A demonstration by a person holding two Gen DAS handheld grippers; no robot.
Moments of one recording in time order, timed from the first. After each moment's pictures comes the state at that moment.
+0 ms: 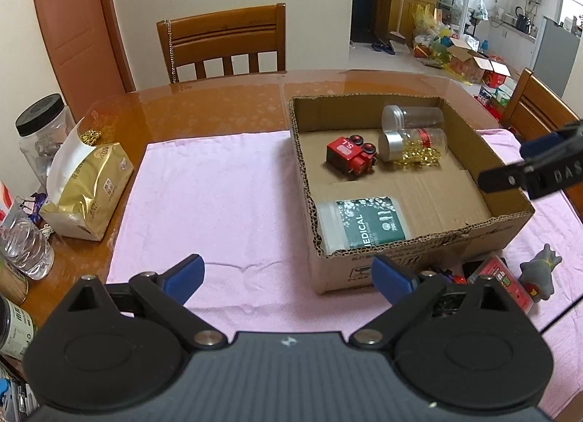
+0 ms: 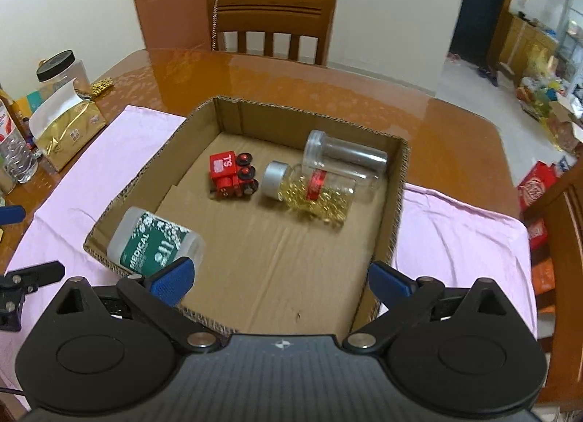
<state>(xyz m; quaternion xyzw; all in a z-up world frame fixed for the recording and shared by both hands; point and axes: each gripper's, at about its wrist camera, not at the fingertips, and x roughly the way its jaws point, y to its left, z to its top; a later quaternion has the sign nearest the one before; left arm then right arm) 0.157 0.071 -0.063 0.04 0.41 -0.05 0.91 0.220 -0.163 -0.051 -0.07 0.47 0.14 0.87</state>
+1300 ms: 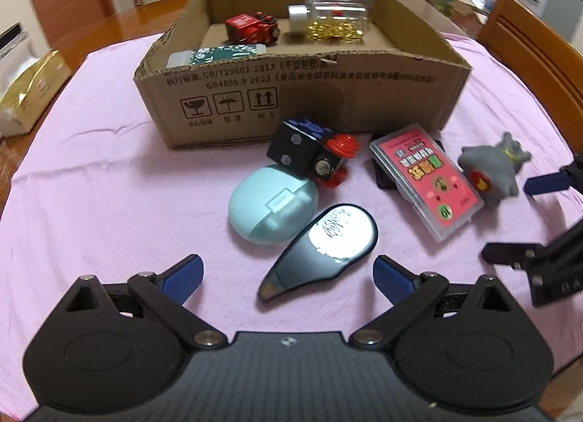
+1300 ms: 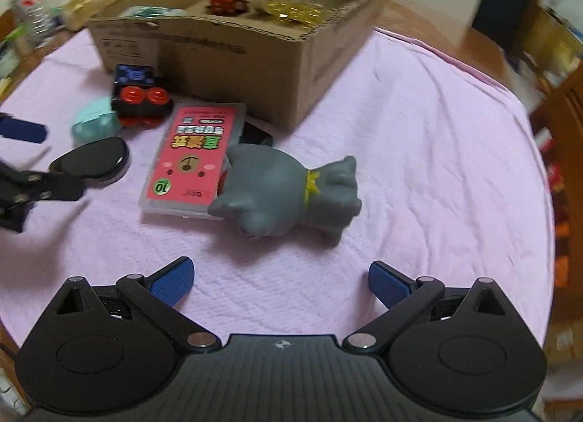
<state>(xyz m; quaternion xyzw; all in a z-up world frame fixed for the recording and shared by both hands) 0.093 -0.049 -0.145 0.03 0.50 -0.03 0.87 0.103 -0.261 -0.159 -0.13 0.51 0.19 0.83</state>
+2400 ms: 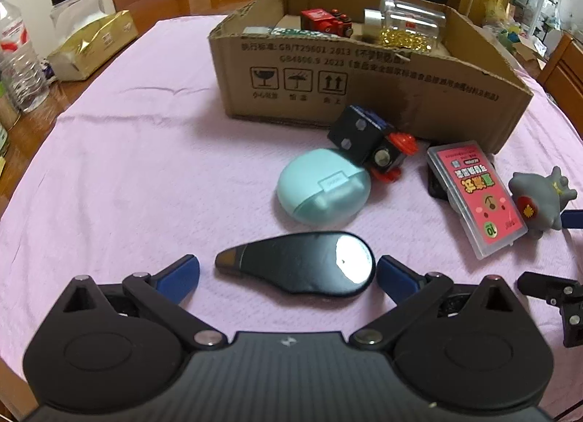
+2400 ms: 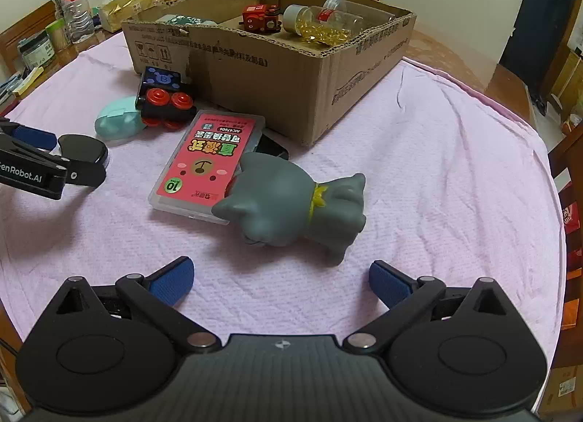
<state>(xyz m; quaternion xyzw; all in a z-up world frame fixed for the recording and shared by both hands) 0.081 -0.036 -0.155 -0.03 0.48 0.07 0.87 0.099 -0.271 -0.157 -0.14 0.47 0.24 0.84</state>
